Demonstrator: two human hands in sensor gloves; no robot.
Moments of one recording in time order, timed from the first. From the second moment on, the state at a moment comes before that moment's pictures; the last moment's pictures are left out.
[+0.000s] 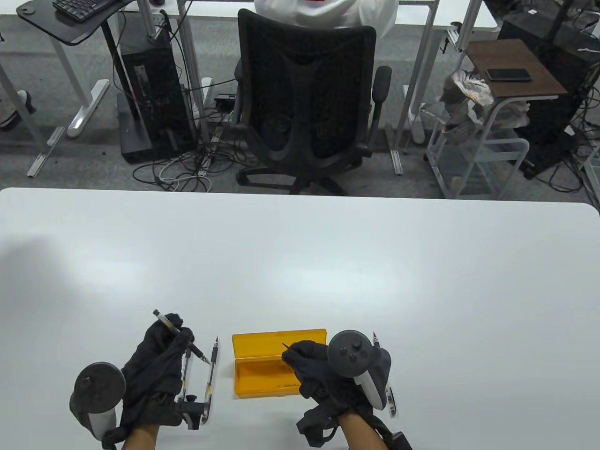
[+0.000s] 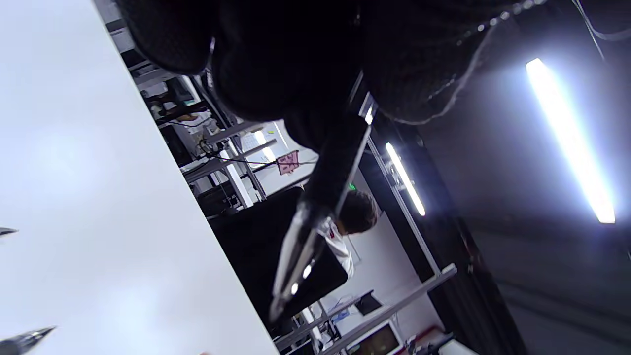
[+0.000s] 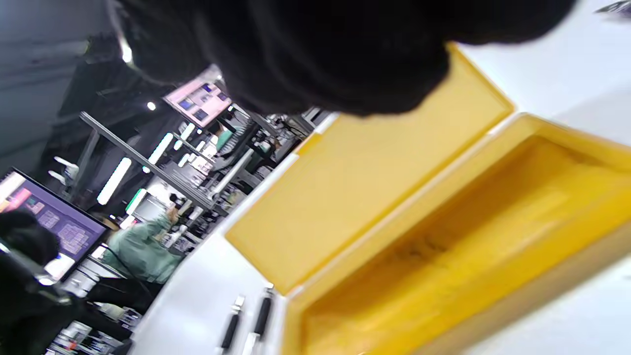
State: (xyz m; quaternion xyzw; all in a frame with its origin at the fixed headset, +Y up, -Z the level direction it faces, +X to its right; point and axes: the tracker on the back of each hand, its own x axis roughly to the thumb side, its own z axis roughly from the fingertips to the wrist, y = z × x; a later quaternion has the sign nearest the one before) left_hand -0.287 -0.703 -0.240 0.18 -0.01 0.50 0.85; right_hand 0.059 -0.713 -0.272 0.04 0.05 0.92 0.39
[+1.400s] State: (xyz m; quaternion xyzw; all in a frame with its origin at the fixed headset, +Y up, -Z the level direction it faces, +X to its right) left_hand -0.196 -0.695 -0.230 0.12 -0.26 0.07 0.96; right_hand 0.029 -0.709 -0.257 0.16 0.01 0.95 0.27
